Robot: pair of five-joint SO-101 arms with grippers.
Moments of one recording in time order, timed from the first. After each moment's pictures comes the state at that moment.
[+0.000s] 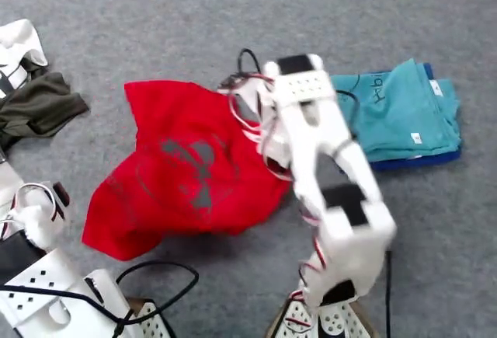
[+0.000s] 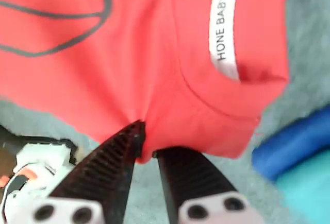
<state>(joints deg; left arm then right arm) -42.1 -69.2 53.8 74.2 -15.5 -14.9 11.6 1.9 98.4 32.7</state>
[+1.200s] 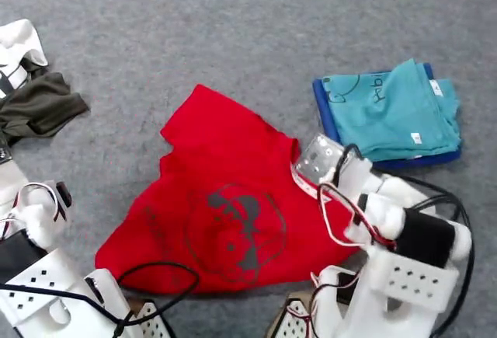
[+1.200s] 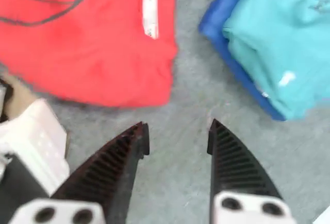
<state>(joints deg) -41.1 -69.1 53.8 74.2 -18.3 13.9 -58.9 35.0 100.9 61.5</state>
